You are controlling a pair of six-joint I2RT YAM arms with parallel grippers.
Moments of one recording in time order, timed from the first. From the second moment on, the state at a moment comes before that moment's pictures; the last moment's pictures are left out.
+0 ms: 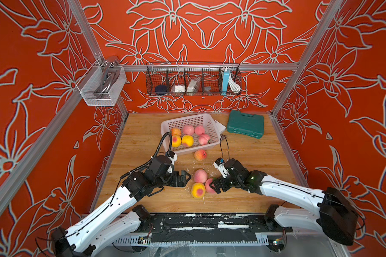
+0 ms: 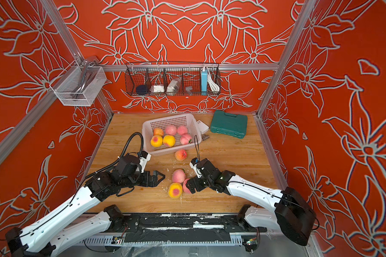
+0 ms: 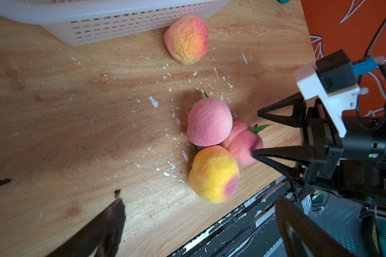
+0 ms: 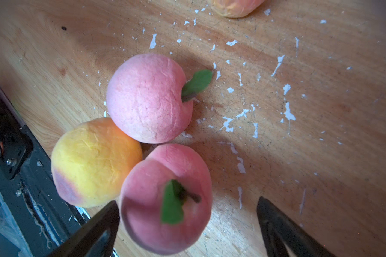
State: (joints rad) left arm -0.65 0.80 0.76 -0.77 0.13 -0.60; right arm 0.88 1.18 0.60 -0.34 -0.15 0.35
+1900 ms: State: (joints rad) left arm -0.64 0.83 0.75 -0.73 0.09 -0.58; right arm 0.89 1.35 1.06 -0.58 -0.03 0.15
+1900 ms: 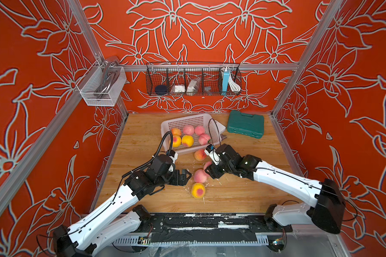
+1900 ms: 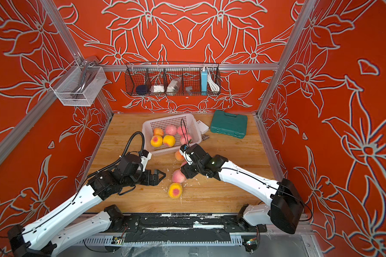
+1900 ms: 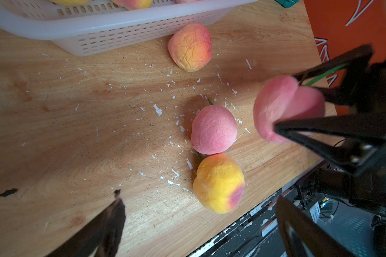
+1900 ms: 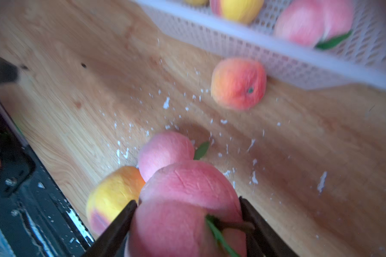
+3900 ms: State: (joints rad) left arm -0.42 1.08 0.86 -0.60 0.26 -0.54; right arm 0.64 2.38 2.30 -0.83 -0.05 -0.07
